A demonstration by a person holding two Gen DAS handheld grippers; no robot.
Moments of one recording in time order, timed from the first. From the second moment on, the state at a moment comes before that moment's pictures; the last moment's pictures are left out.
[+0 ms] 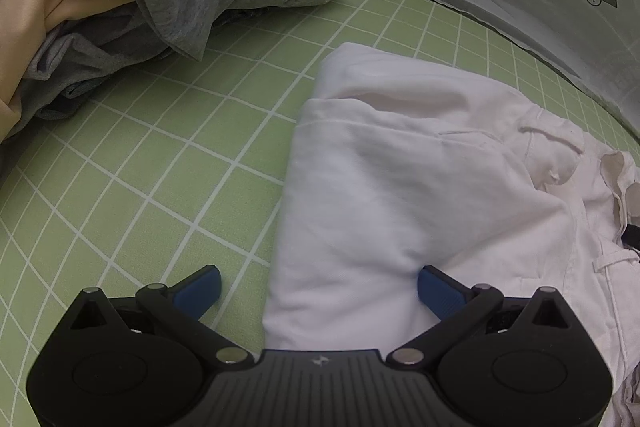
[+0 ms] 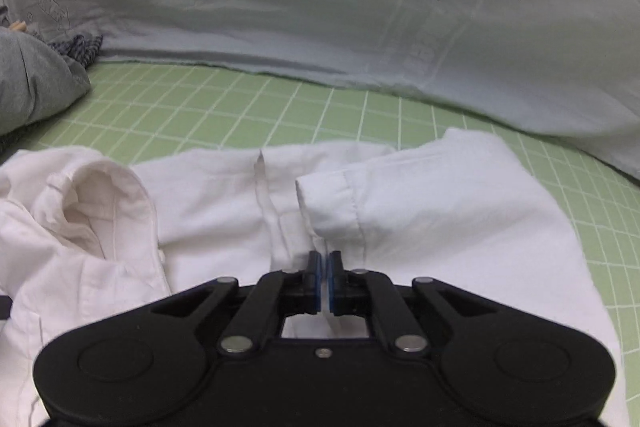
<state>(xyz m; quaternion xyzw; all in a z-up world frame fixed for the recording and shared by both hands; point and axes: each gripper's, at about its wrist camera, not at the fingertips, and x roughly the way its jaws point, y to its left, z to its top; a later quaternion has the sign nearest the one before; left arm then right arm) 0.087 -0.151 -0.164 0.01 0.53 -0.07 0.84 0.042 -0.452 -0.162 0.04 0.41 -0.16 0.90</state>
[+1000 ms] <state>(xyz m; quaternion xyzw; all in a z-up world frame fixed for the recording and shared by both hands) 0.057 -0.137 -0.150 -0.03 0.53 -0.12 0.84 -0.082 -0.504 -0.133 0.16 0.42 -0.29 0.85</state>
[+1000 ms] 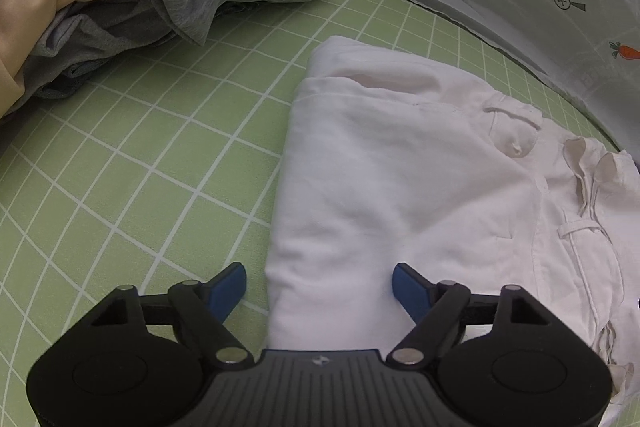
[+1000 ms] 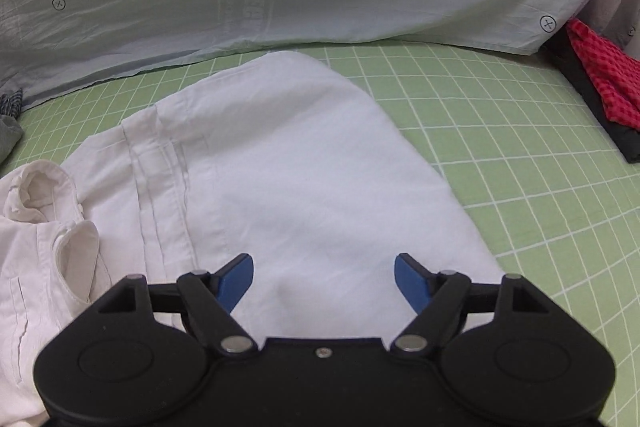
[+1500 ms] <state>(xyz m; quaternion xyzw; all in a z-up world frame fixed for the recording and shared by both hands) 0.040 -0.145 -0.087 -0.23 0.51 -0.19 0.81 -0.160 -0.547 -0.131 0.25 0.38 -0.31 0.84</state>
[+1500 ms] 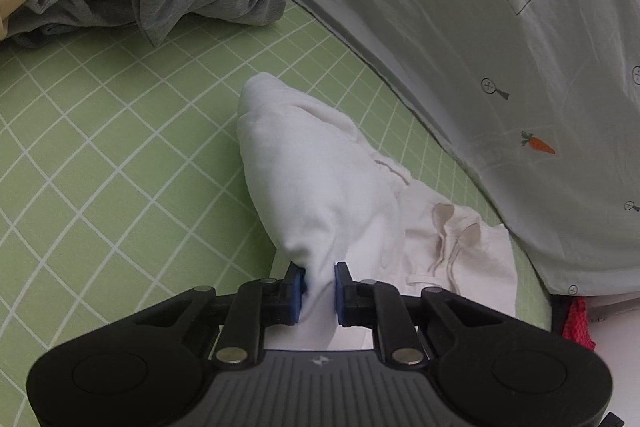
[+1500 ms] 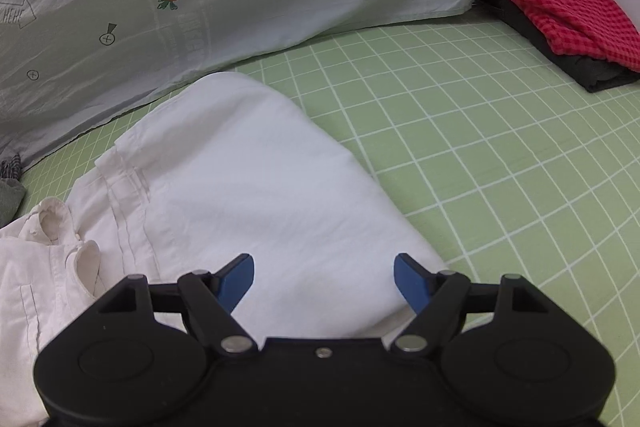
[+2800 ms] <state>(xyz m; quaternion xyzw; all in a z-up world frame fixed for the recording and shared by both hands) 0.043 -0.357 -0.109 -0.22 0.53 -0.22 0.79 -0.172 -0.643 -0.137 0.19 0.41 -0.25 0.86</state>
